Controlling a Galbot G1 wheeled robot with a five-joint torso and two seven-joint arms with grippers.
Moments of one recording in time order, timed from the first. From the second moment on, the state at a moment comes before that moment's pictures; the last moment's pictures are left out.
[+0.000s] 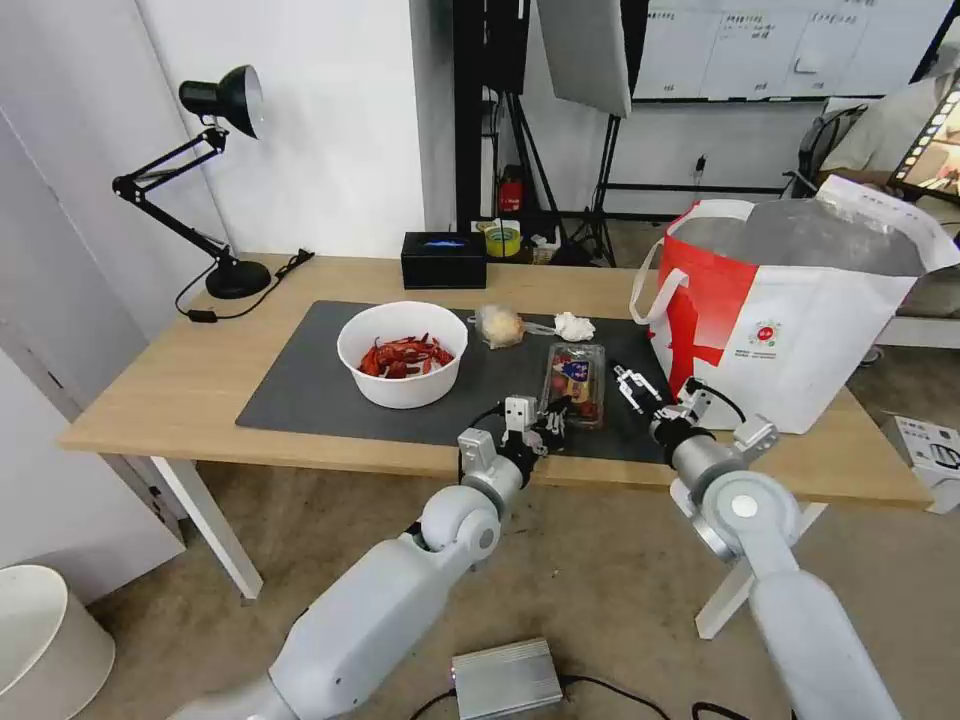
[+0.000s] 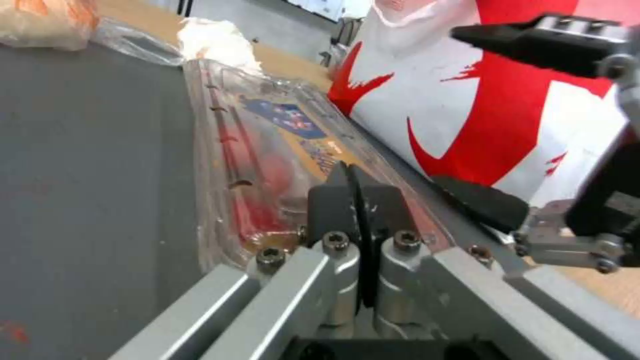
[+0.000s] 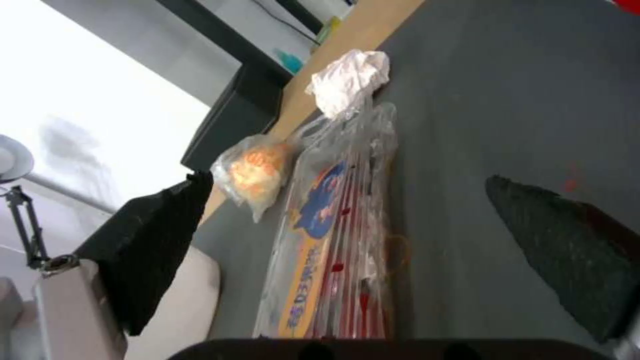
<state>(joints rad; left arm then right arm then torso) 0.73 -1.35 0.26 -1.51 -0.79 0.02 -0.11 -1.03 1.20 0.45 1.80 1.31 -0.31 0.30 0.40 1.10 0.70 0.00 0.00</state>
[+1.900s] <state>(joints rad) 0.75 -1.35 0.26 -1.51 -0.78 0.02 -0.10 -0.88 1.32 0.32 1.63 1.30 -0.36 0.34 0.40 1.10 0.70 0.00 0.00</state>
